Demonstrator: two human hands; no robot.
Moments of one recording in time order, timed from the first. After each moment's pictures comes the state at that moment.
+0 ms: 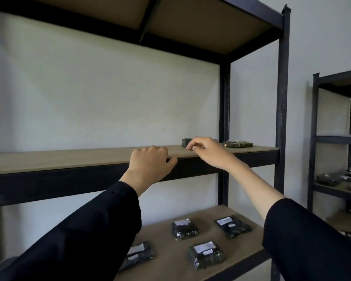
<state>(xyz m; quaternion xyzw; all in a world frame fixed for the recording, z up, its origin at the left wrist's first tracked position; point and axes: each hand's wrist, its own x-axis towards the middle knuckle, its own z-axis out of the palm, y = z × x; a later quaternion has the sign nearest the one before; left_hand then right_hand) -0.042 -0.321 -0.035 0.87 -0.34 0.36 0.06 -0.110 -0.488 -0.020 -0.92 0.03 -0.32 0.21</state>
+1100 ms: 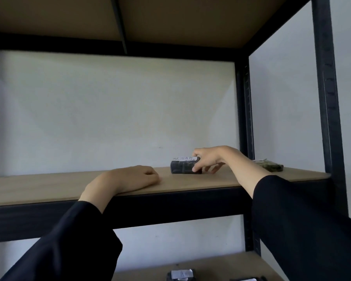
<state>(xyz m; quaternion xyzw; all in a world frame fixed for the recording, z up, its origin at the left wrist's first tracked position) 0.013 -0.418 0.000 0.94 -0.30 0.05 0.14 0.022 -0.655 0.031 -0.97 0.06 -0.04 0.22</state>
